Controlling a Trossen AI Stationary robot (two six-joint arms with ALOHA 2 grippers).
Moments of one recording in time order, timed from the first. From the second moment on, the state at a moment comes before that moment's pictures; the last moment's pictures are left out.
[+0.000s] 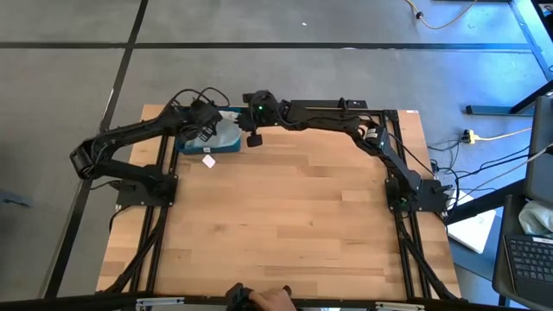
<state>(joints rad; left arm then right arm) 0.68 1.23 0.88 -0.94 -0.81 -0.21 -0.37 2.33 1.99 -0.13 -0.14 -0.74</state>
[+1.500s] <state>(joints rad) 0.32 1.07 0.80 -0.52 -0.53 -0.01 -0.34 2.05 1.99 -0.65 -0.24 -0.54</state>
